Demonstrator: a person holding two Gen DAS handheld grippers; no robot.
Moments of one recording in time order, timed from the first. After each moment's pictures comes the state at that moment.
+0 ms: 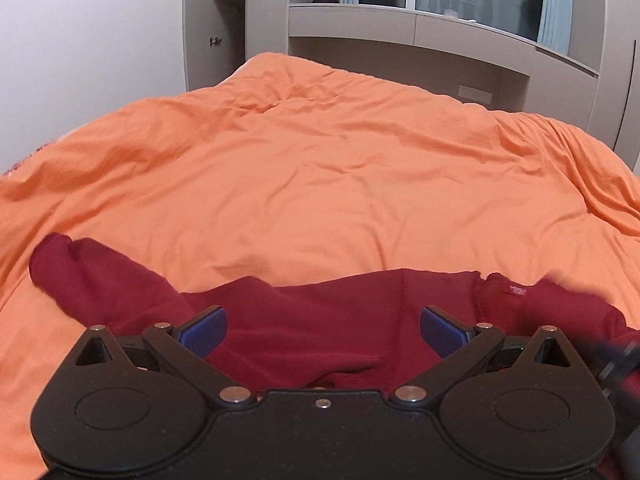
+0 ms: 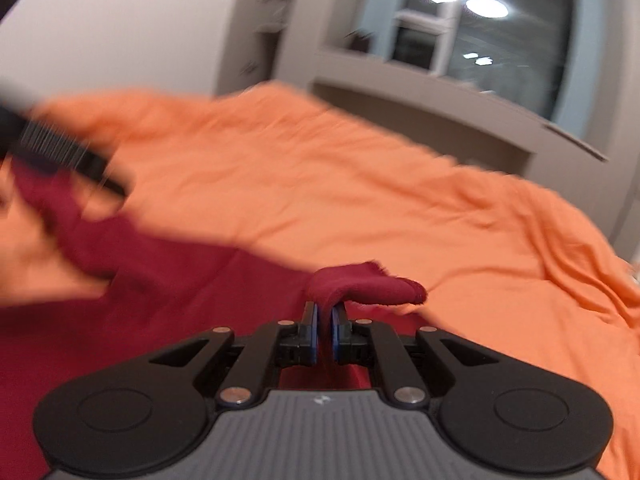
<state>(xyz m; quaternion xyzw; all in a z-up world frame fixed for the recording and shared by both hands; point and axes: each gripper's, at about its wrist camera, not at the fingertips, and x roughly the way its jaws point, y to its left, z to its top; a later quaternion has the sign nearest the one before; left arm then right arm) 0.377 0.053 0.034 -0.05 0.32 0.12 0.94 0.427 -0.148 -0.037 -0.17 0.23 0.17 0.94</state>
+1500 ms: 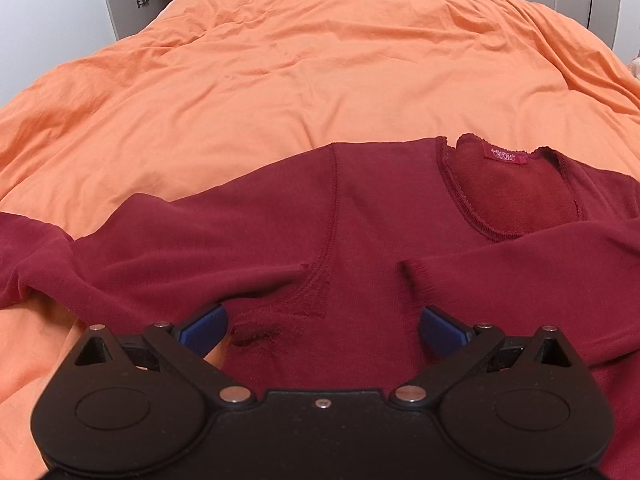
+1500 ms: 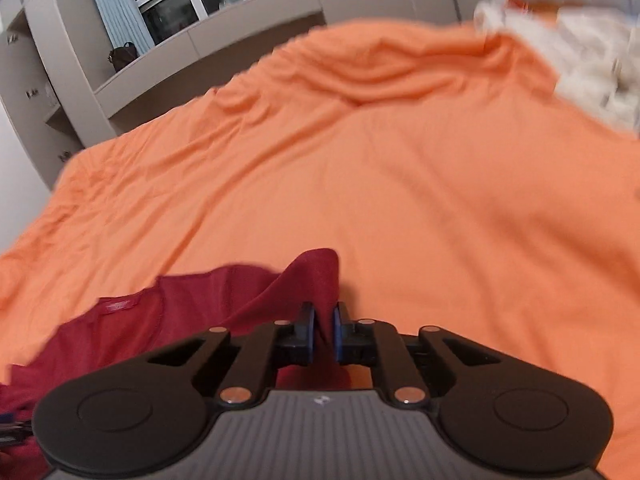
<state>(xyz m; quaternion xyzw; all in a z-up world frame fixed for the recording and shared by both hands) 0.426 -0.002 -0.065 0.02 0.43 0.06 0.90 0.470 -0.409 -0.081 0.18 0.32 -0.02 0.93</state>
